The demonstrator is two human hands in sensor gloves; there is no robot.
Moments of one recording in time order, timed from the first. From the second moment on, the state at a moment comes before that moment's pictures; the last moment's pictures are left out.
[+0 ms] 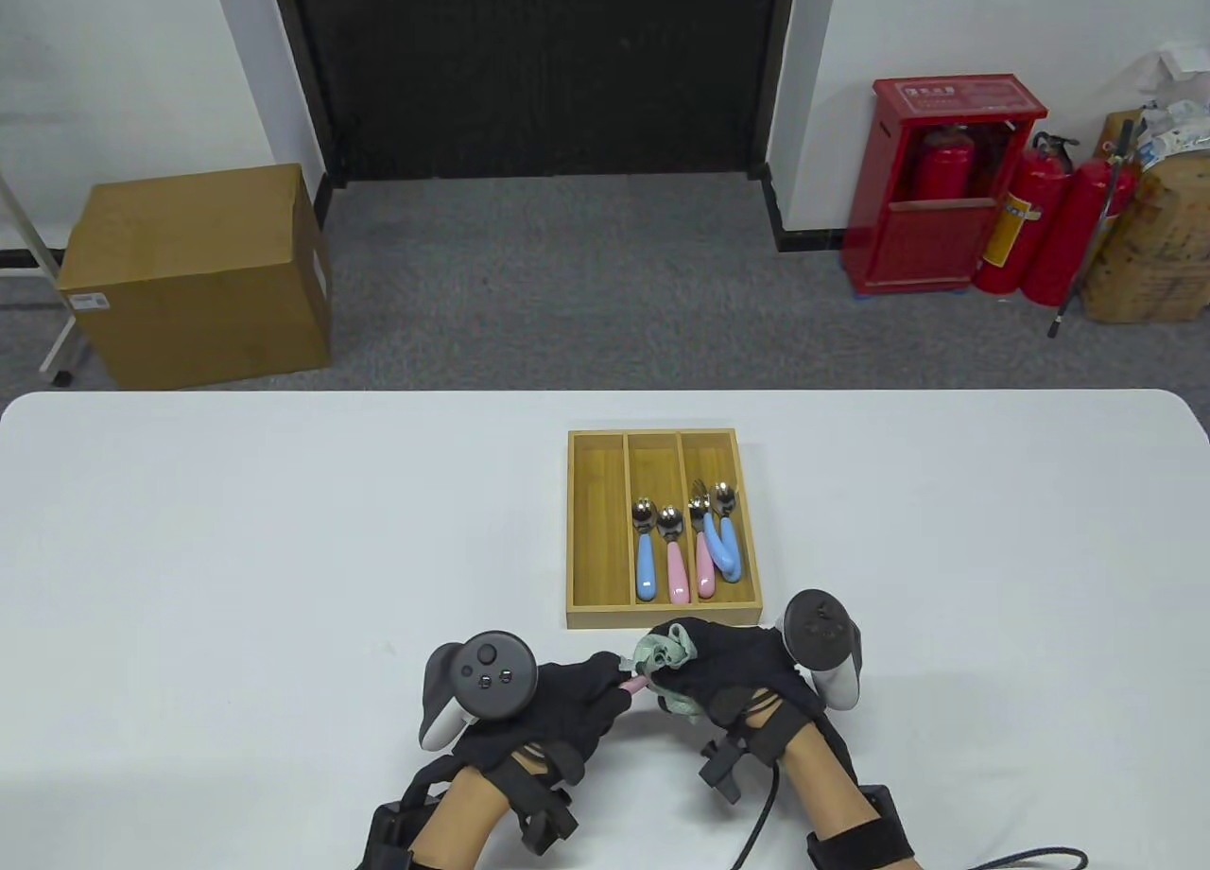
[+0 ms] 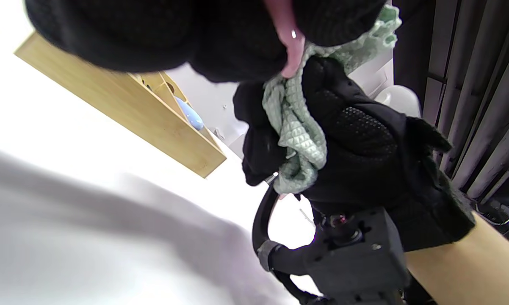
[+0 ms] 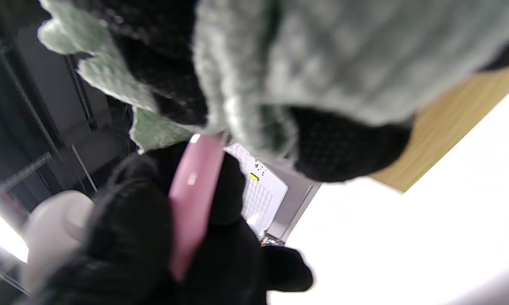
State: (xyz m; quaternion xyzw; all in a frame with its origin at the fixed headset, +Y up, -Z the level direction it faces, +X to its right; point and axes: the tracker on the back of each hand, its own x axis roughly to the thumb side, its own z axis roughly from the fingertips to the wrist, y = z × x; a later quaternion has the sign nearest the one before) left_hand -0.118 -0.737 -0.330 -0.06 -0.28 0.40 0.87; right_hand 0.127 -0.741 -0.363 0.26 0.01 0.79 0.56
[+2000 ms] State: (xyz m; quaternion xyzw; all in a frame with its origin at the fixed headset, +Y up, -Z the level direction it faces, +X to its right) left_hand -0.152 -0.725 -0.365 -0.07 -0.17 0.37 0.91; right_hand 0.141 -0.740 -0.357 0.12 -0.11 0.89 0.44
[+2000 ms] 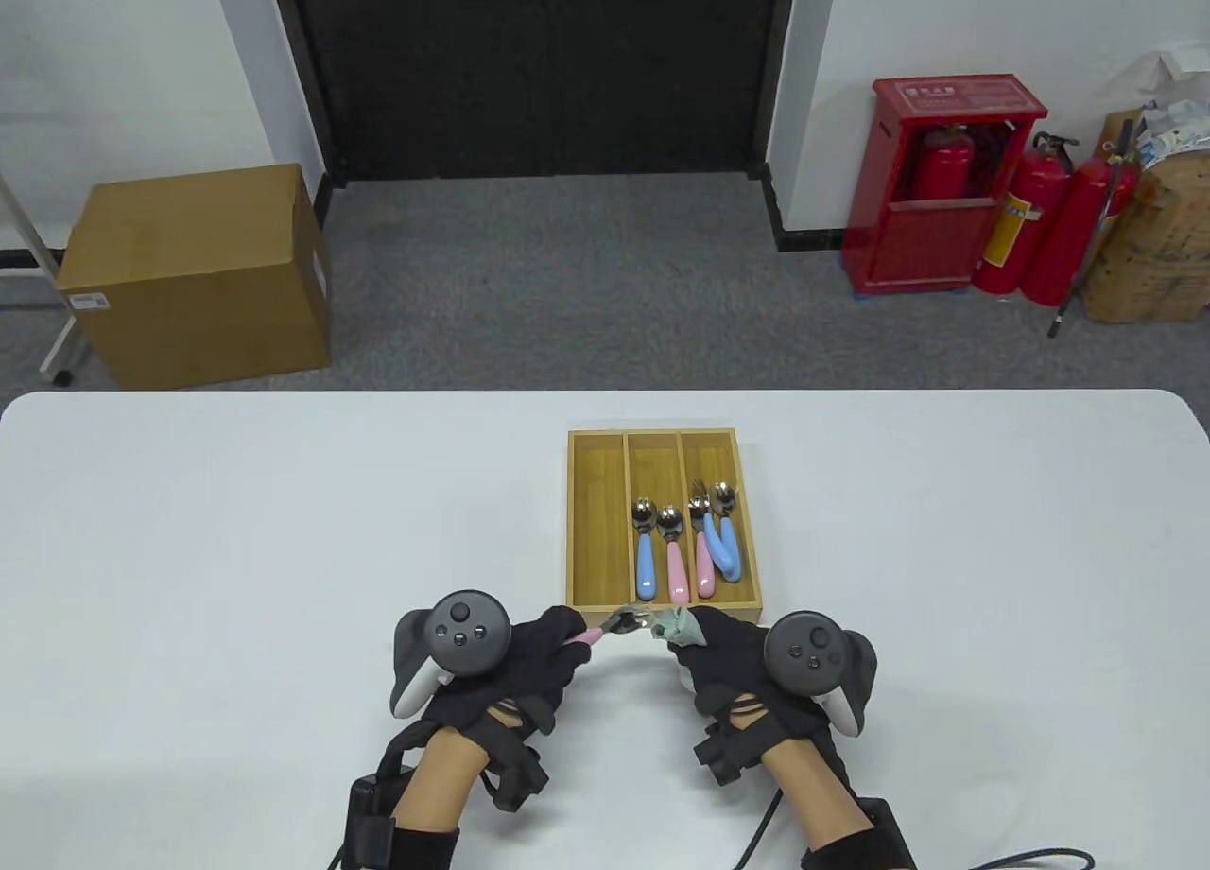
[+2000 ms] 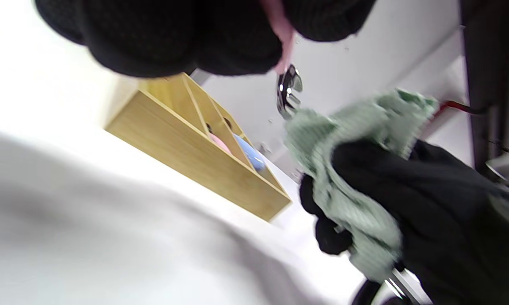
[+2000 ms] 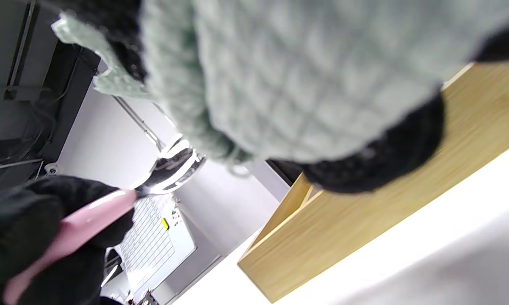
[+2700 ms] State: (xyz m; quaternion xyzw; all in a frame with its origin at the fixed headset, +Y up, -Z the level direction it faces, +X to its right) left_hand -0.107 -0.722 -0.443 -0.03 0.03 0.27 0.96; right_hand 0.145 -0.751 -0.362 0.11 -0.07 0.88 0.45
